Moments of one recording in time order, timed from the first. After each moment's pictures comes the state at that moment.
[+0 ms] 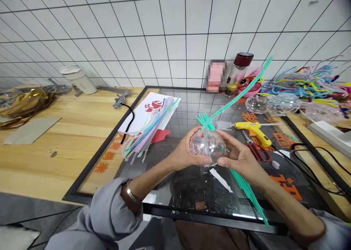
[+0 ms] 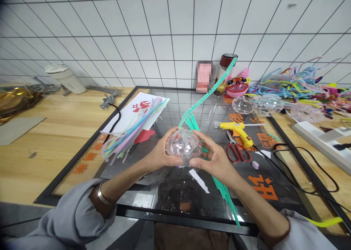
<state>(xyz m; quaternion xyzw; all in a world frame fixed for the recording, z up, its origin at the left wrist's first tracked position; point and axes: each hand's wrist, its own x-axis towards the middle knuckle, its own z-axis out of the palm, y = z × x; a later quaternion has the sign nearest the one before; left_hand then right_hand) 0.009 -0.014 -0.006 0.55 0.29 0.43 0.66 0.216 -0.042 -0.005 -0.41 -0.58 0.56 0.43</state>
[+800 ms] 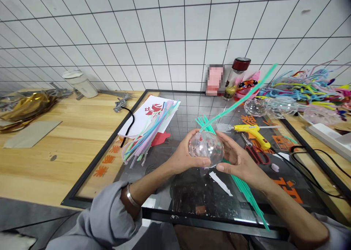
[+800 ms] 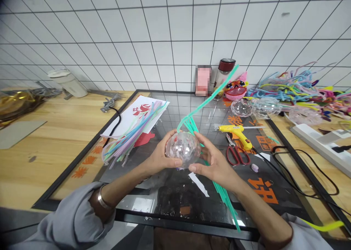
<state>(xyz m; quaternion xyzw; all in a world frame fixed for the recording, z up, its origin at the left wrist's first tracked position) 0.009 -0.015 -0.009 0.52 0.31 0.44 0.66 0.219 -0.042 -0.006 -0.37 -0.59 0.58 0.42</state>
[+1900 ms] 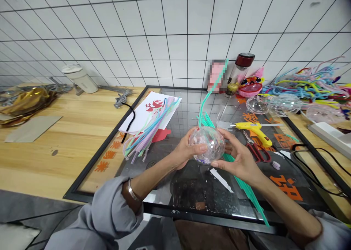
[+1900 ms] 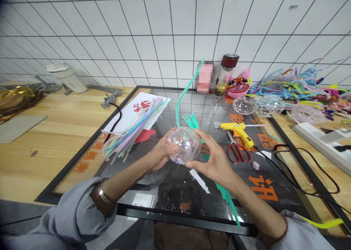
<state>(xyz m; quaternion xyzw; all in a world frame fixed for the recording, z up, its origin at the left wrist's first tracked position) 0.011 -0.015 -0.007 0.40 0.28 0.45 0.75 0.212 -0.041 -0.010 -0.44 -0.68 0.40 0.42</state>
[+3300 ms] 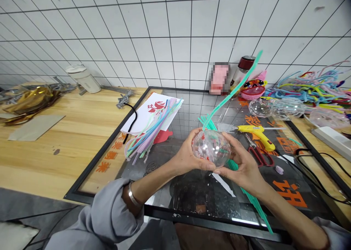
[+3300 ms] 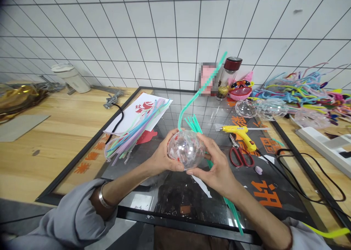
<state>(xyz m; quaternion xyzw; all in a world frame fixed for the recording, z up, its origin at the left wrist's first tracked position) 0.012 -0.019 -0.007 0.48 0.28 0.46 0.69 0.214 -0.050 -0.020 -0.42 -0.71 0.36 0.44</state>
